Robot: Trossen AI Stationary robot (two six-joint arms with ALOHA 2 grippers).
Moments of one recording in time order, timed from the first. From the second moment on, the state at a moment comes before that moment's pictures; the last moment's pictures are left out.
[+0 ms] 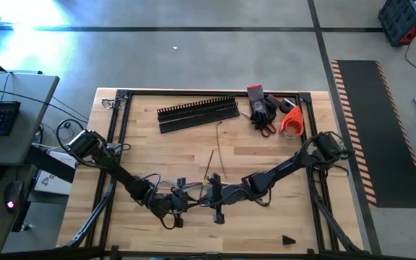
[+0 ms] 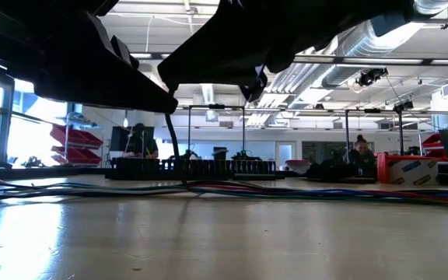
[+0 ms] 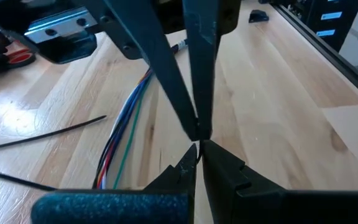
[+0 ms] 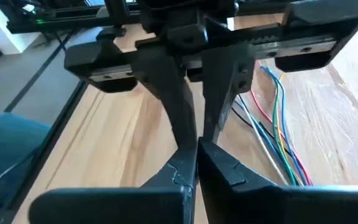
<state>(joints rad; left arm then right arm) -0.64 1.81 0.71 0.62 -0.63 -0.17 0.42 1.97 1.12 0.36 0.21 0.25</state>
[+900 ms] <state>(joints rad) -0.66 1.87 0.71 0.60 -0.65 -0.29 0.08 1.91 0.86 0.36 0.31 0.58</state>
